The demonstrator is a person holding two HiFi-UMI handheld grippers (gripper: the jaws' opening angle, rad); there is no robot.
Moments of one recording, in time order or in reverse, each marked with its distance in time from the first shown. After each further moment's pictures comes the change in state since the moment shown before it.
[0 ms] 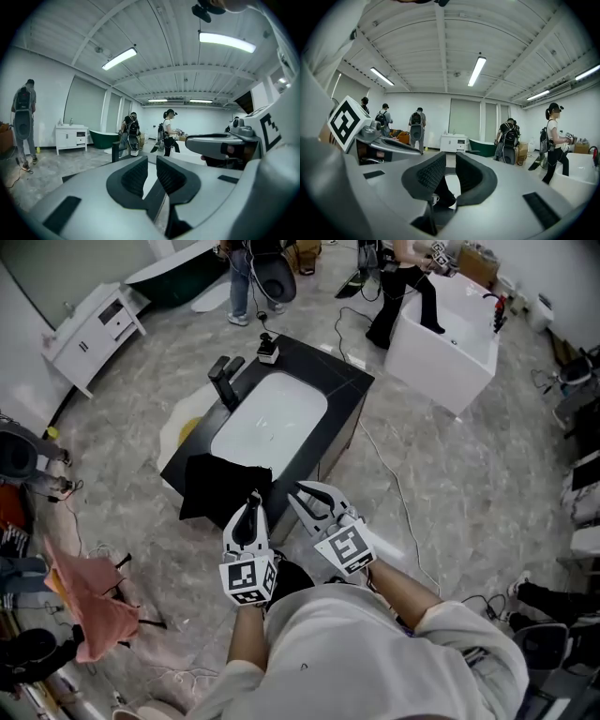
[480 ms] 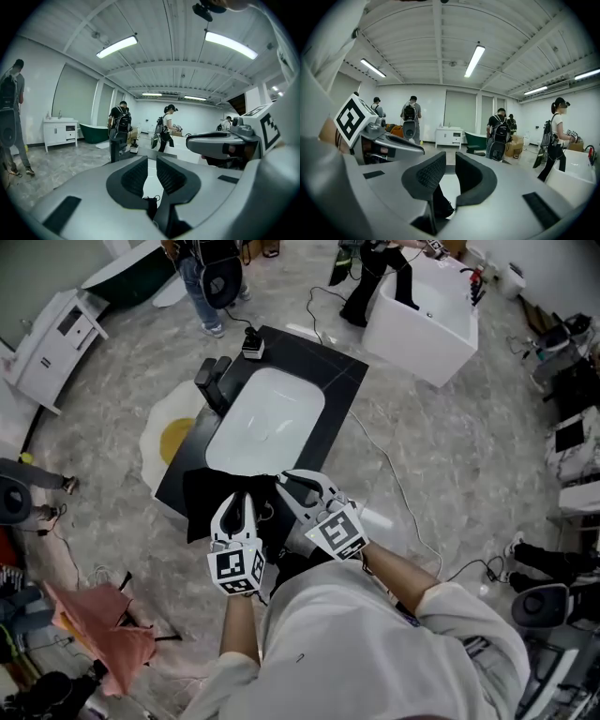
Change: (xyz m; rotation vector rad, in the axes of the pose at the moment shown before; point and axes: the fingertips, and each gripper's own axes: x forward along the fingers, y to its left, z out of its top) left arm 0.076 0.099 0.007 0.002 0.067 -0.124; right arm 0.117 -0.013 -0.003 0.004 0.076 -0.057
